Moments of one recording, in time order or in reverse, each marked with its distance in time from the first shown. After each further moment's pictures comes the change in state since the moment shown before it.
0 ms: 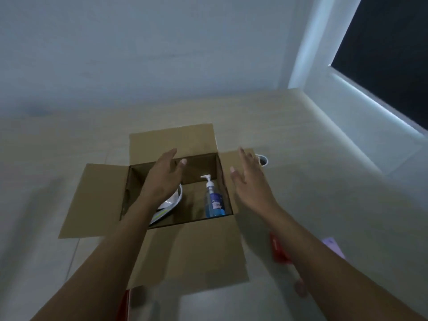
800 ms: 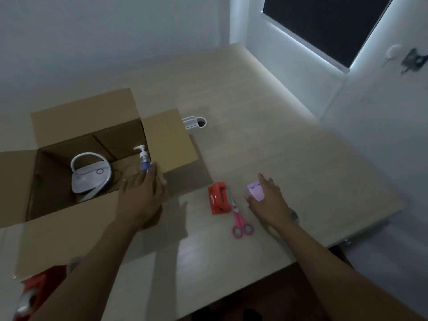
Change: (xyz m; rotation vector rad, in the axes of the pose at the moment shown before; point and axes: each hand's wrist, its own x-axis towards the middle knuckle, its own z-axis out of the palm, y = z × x) left_hand -0.094 0.006 0.164 0.600 -0.116 0.166; right_hand -0.162 0.250 -0.062 0.015 0.012 0.487
